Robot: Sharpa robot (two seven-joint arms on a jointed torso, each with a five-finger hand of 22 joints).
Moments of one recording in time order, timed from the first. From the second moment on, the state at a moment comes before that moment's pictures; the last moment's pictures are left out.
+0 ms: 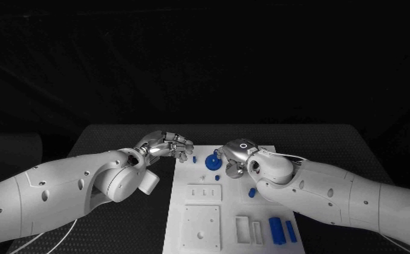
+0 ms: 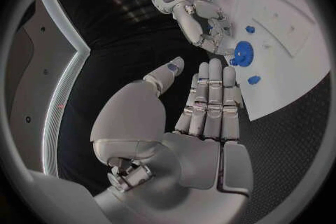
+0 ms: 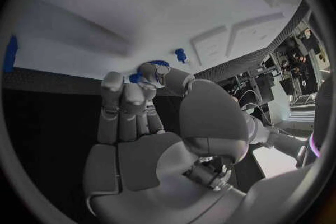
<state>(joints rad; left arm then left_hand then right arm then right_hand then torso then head) 1.28 -0.80 -0.20 1.47 -0.23 -0.23 0.21 1.12 -0.11 0.51 -0.21 0.11 0.78 0.18 0.43 0.38 1.19 0.11 0.17 0.16 1.03 0.05 0.60 0.57 0.04 0.83 -0.05 0.51 1.31 1.14 -0.55 -0.11 1.26 -1.83 -0.29 -0.26 1.06 -0.19 0.95 -0.27 0.36 0.81 0.07 0.31 0.42 1.04 -0.03 1.23 0.96 1.30 -0.13 1.28 0.92 0.25 1.24 -0.04 1.03 1.31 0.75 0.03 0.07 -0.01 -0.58</state>
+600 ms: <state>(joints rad) 1.28 -0.81 -0.20 1.47 -0.23 -0.23 0.21 1.12 -0.11 0.51 -0.21 0.11 0.78 0.18 0.43 0.38 1.19 0.11 0.17 0.16 1.03 0.05 0.60 0.57 0.04 0.83 -0.05 0.51 1.31 1.14 -0.61 -0.11 1.31 -1.81 -0.30 -0.26 1.06 -0.19 0.96 -0.28 0.36 0.81 0.07 0.31 0.42 1.03 -0.02 1.23 0.97 1.30 -0.13 1.28 0.92 0.25 1.24 -0.04 1.03 1.31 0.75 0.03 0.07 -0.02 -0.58</state>
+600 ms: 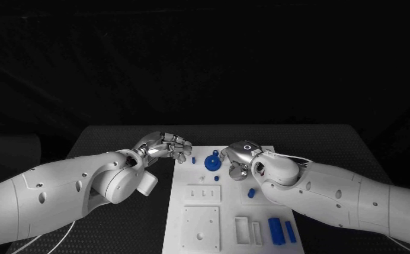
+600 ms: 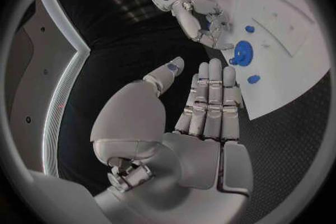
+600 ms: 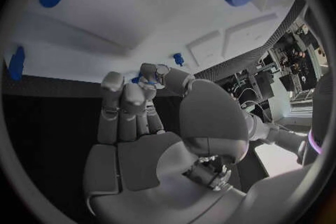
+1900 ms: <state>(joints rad) 1.28 -0.80 -0.20 1.42 -0.23 -0.23 0.22 1.12 -0.11 0.52 -0.21 0.11 0.78 0.18 0.43 0.39 1.19 0.11 0.17 0.16 1.03 0.05 0.59 0.57 0.04 0.83 -0.05 0.51 1.31 1.17 -0.81 -0.06 1.13 -1.32 -0.31 0.13 1.02 -0.24 0.55 -0.26 0.09 0.80 0.10 0.31 0.42 1.01 0.02 1.23 0.97 1.29 -0.08 1.25 0.95 0.23 1.20 -0.05 1.03 1.31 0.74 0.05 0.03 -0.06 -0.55</state>
